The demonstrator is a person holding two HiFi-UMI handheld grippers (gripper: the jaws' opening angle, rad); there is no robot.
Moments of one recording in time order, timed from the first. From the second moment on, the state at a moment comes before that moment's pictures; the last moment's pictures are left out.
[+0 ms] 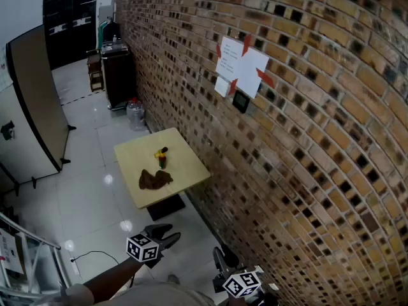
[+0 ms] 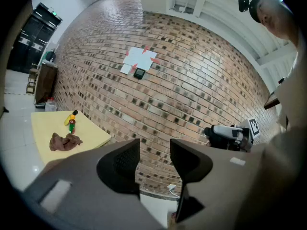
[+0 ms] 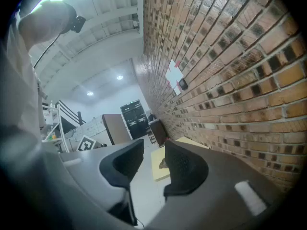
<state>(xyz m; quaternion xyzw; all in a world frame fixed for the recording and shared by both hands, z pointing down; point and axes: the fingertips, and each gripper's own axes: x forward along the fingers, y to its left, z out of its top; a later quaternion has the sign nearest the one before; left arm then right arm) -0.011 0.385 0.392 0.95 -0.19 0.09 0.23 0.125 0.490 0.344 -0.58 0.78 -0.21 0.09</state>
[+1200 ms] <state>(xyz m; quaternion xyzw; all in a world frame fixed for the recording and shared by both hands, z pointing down) -0.234 0.228 0.420 0.90 -0.35 0.08 0.26 -0.056 0.271 0.376 -0.47 0.85 -0.25 0.03</state>
